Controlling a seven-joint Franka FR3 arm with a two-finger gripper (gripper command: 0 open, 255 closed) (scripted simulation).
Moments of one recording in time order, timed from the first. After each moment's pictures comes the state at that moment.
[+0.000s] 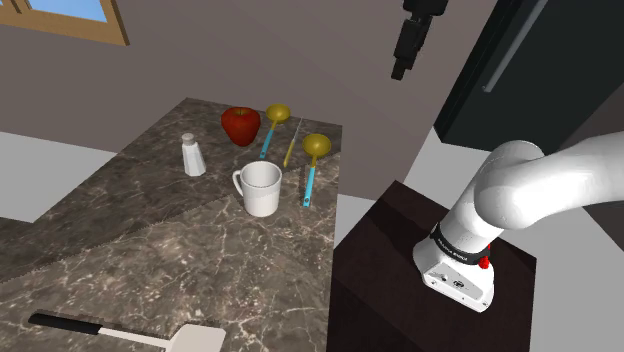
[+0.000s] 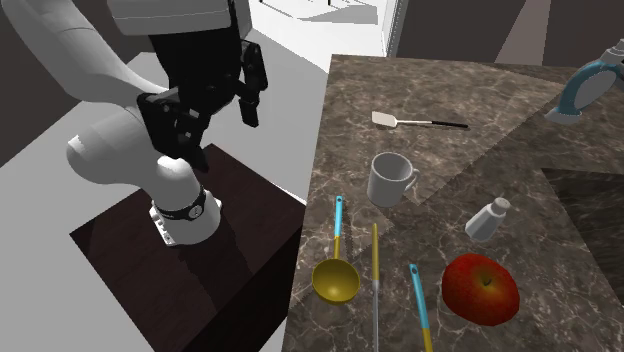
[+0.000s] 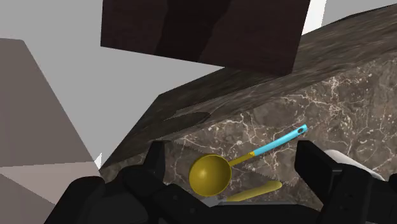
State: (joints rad) arm 0.00 -0.78 0.03 -2.27 0.02 1.46 -0.14
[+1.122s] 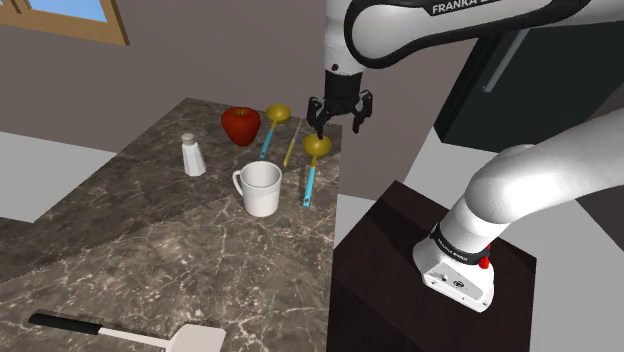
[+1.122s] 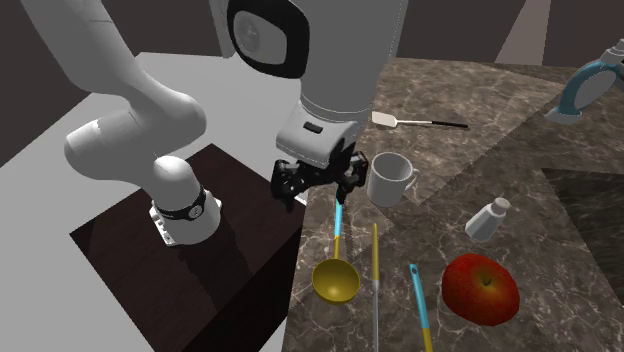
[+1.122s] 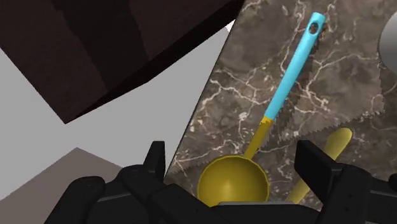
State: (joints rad) arm -0.20 -0.53 0.47 -2.45 0.13 1.88 0.76
